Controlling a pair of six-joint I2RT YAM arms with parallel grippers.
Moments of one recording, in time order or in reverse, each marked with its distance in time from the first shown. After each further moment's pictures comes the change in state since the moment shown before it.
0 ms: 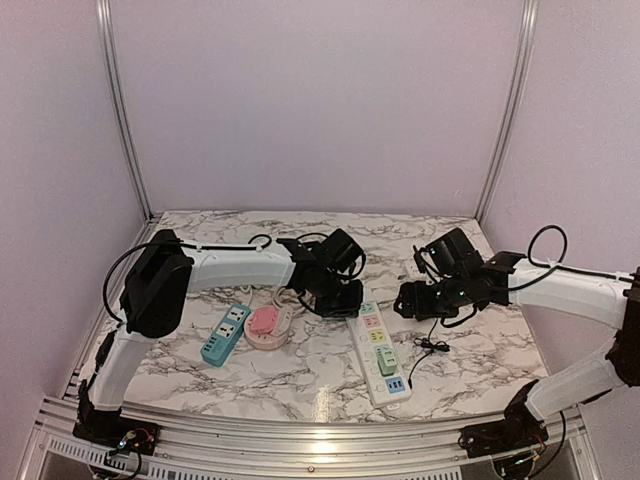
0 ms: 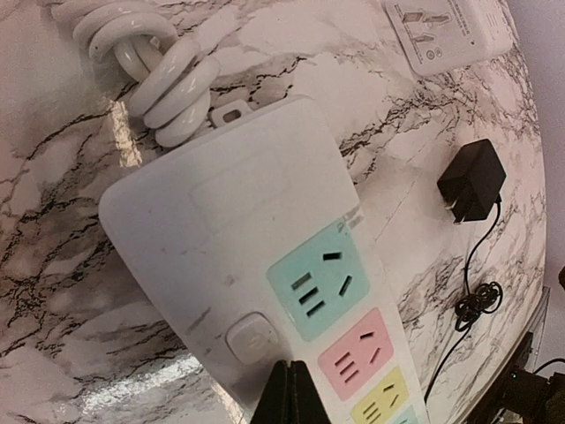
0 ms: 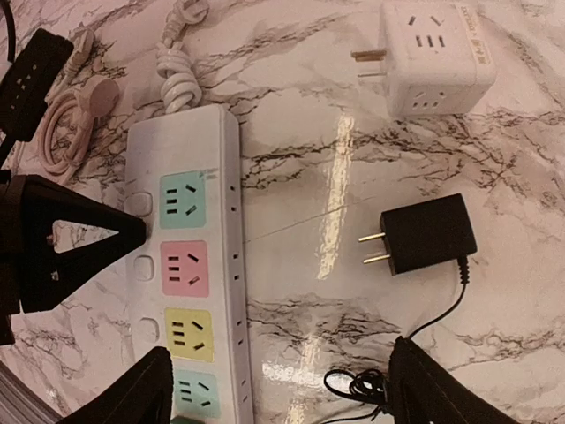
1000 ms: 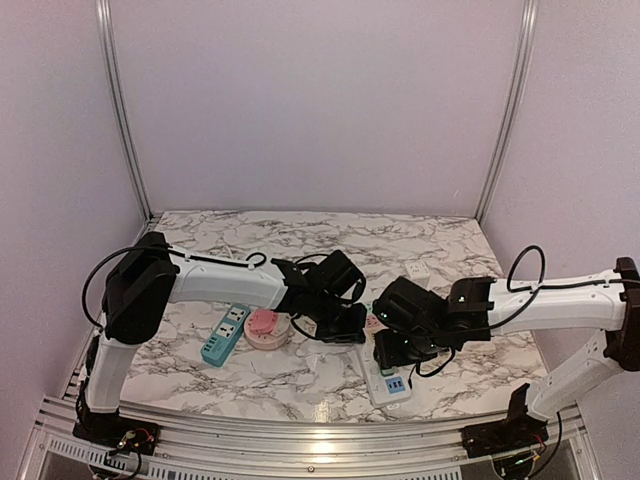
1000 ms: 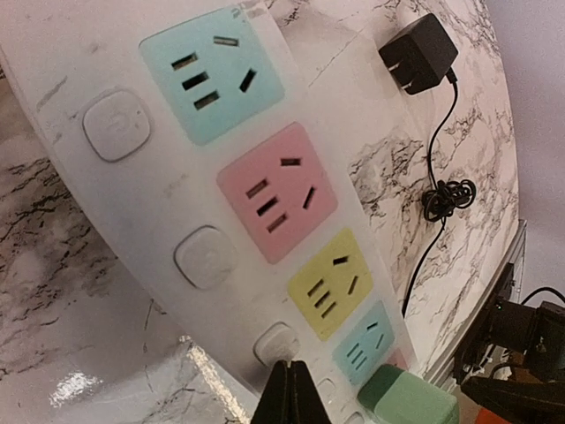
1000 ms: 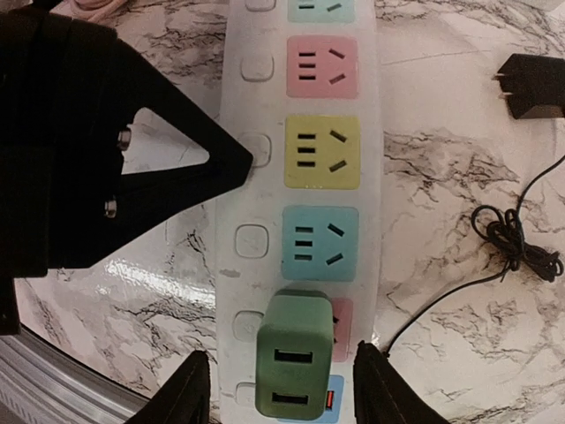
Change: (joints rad) left arm -0.085 -0.143 -0.269 0.162 0.101 -0.047; right arm 0.514 0.067 0.055 -0.211 0.210 0.353
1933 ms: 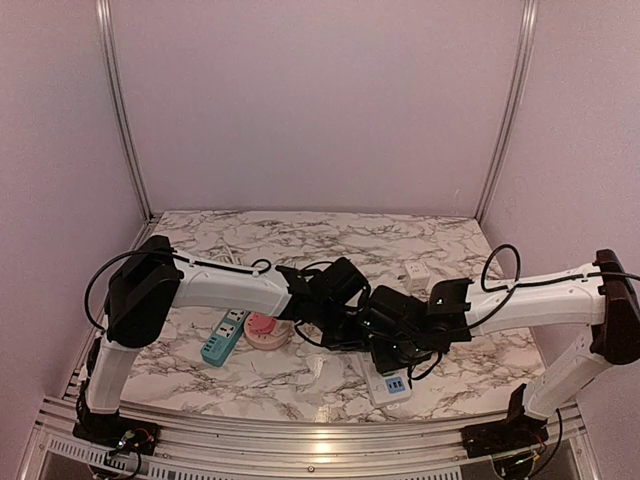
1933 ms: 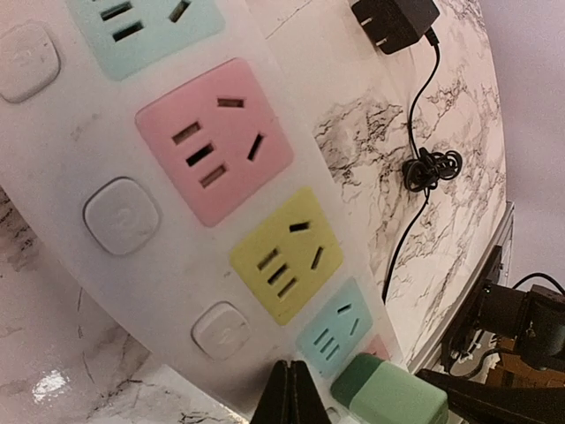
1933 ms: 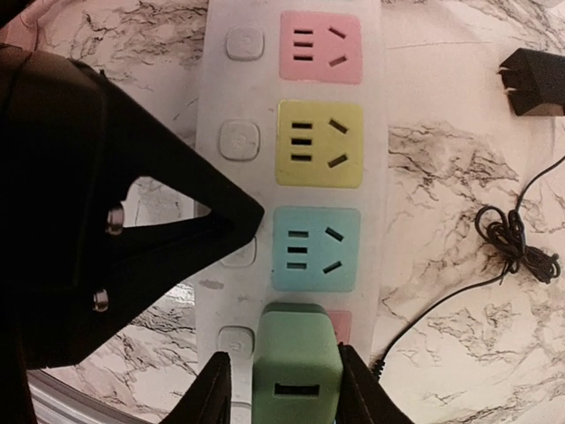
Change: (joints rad) left arm -0.031 0.009 -0.015 0.040 0.048 -0.037; right arm 0.019 0.112 0.051 -0.037 0.038 0.004
